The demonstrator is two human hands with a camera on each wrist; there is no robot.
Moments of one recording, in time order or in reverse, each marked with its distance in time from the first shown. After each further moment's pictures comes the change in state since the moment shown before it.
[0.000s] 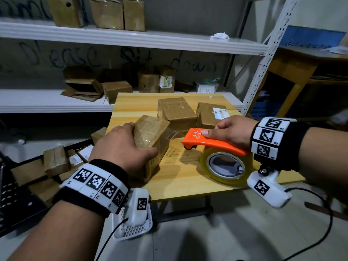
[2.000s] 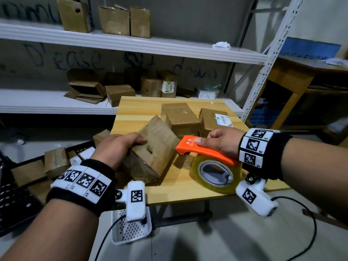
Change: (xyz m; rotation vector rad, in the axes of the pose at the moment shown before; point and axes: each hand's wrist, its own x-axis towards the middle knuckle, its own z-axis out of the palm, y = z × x) left_hand 0.015 -0.033 0.002 -1.060 -0.183 -0.312; right_hand 0.002 -0.022 0.022 -0.051 -0.045 0.064
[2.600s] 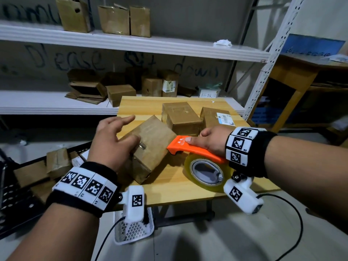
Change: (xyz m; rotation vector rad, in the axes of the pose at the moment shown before) left_hand 0.000 -0.001 -0.009 0.460 0.198 0.469; right_hand -0.002 -0.031 0.010 -0.031 0.020 0.005
